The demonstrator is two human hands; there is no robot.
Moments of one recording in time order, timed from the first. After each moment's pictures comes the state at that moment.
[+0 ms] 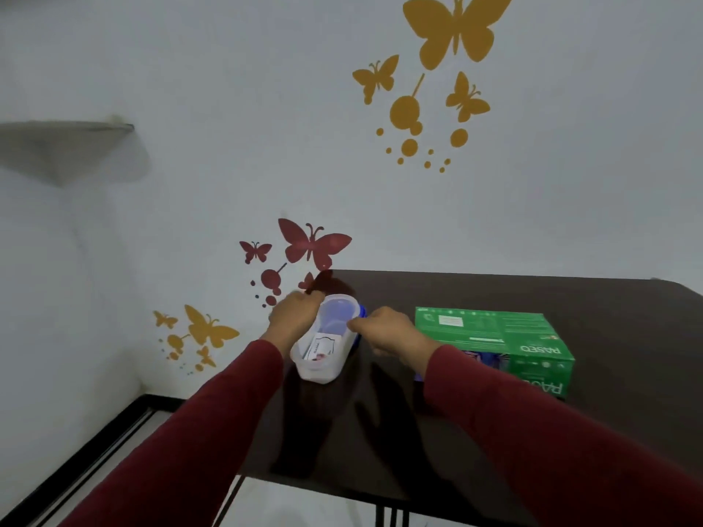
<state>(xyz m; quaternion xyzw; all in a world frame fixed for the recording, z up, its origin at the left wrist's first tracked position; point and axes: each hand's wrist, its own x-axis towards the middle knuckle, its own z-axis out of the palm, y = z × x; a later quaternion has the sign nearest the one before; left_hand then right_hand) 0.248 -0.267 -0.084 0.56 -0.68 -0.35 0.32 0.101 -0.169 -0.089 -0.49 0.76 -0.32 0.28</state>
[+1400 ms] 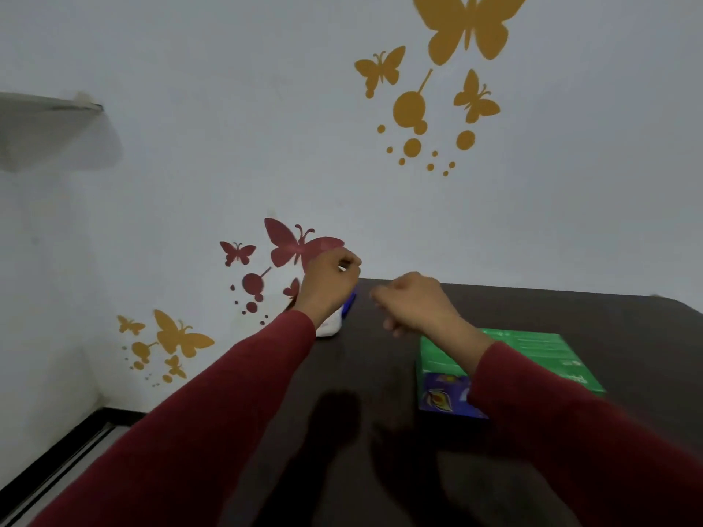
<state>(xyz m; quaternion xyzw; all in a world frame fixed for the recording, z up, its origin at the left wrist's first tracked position) 0.176 -0.325 -0.069 0.35 -0.77 -0.27 0.45 0.078 -0.172 -0.032 -0.47 0.77 -0.38 0.22</state>
